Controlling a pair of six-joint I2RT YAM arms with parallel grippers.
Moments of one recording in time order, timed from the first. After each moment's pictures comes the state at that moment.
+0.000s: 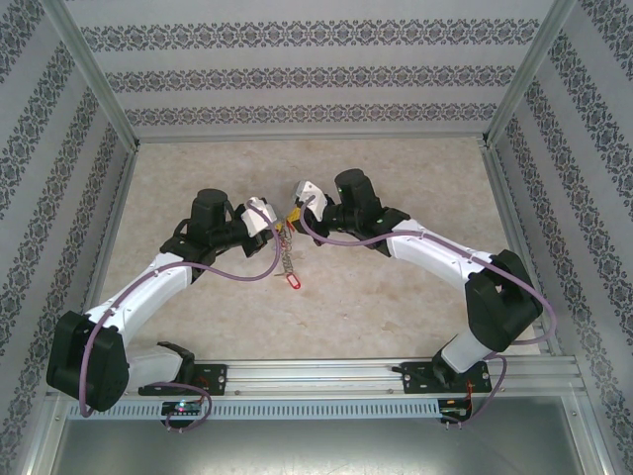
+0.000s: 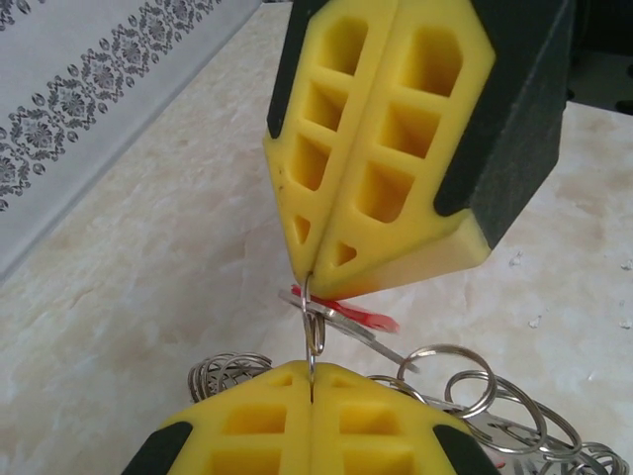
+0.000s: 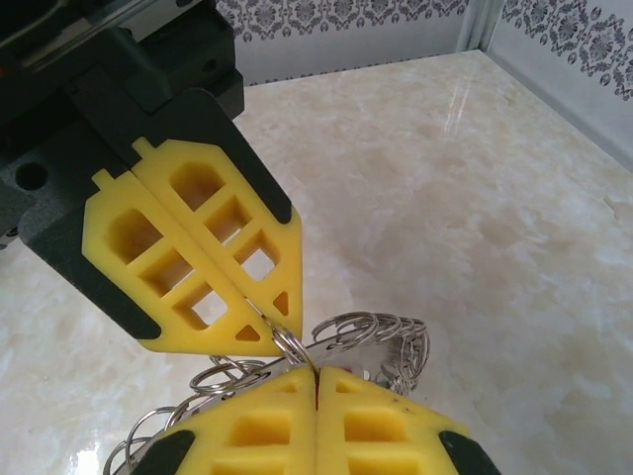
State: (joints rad) left arm -0.34 1.23 0.79 -0.07 0.54 0.56; right arm 0.64 1.58 1.11 -0.02 -0.57 -0.27
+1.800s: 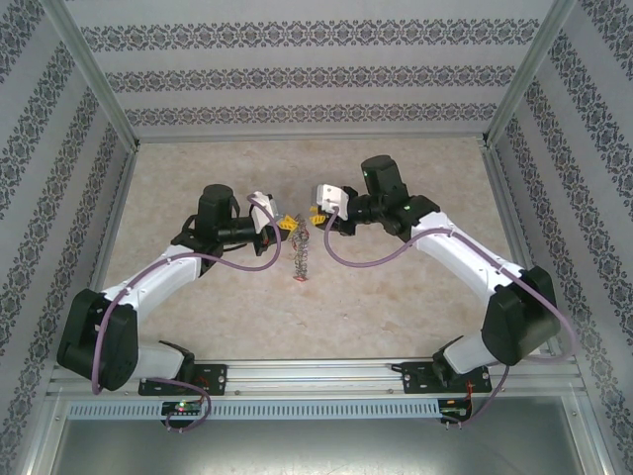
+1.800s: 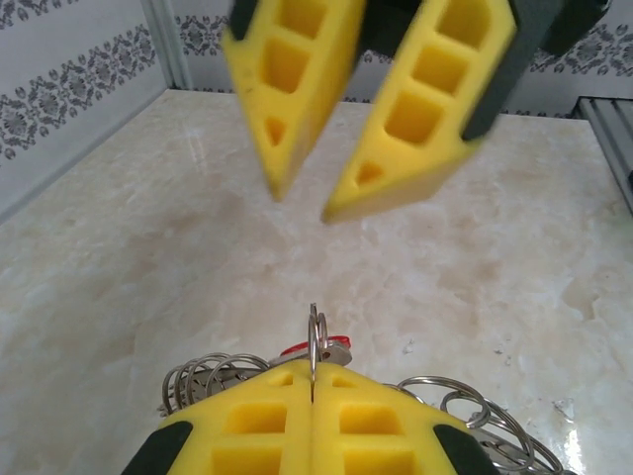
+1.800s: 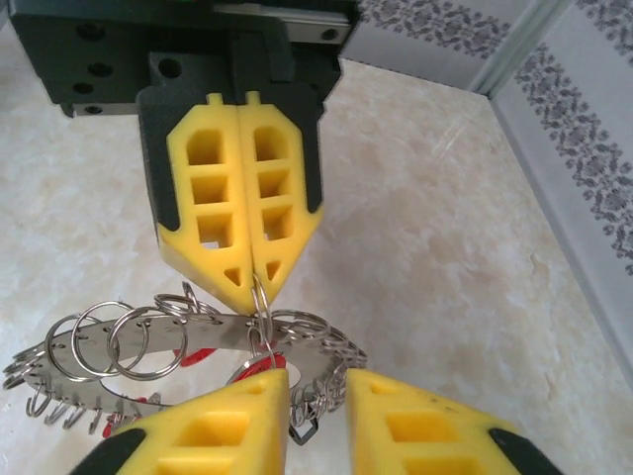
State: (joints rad) left arm -0.34 1.34 0.80 0.11 0.83 0.41; right arm 0.52 1.49 1.19 -0.33 -0.69 -0.80
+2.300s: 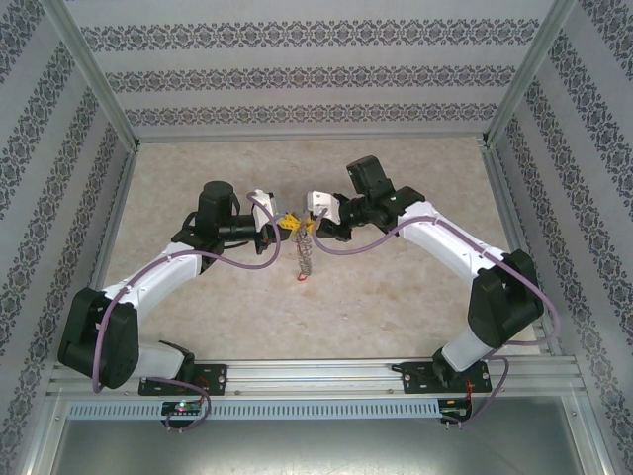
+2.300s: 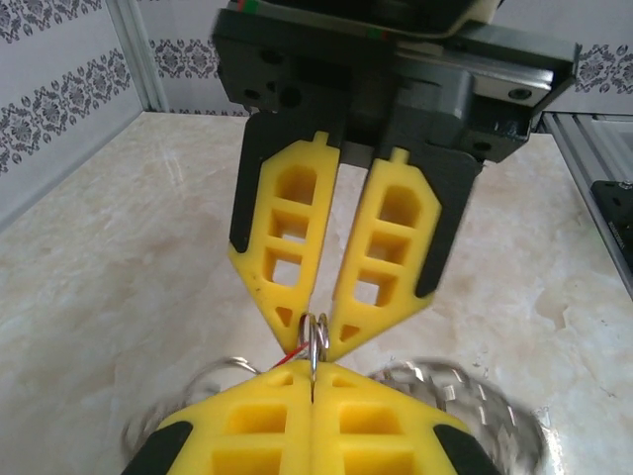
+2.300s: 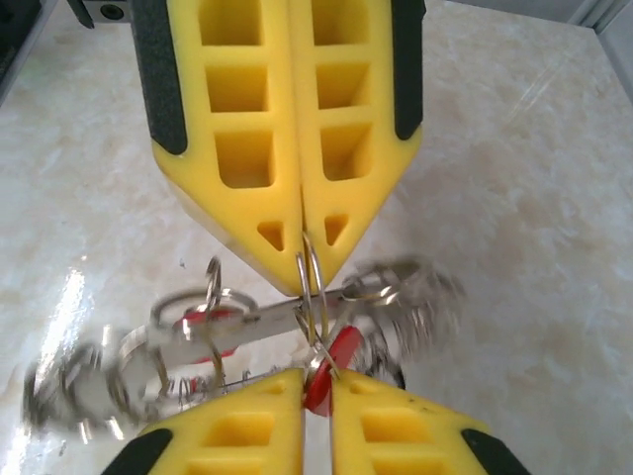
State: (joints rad) left arm -0.34 1.35 0.83 0.11 0.89 0.41; right arm 0.54 1.60 1.29 -0.53 -0.72 -0.85
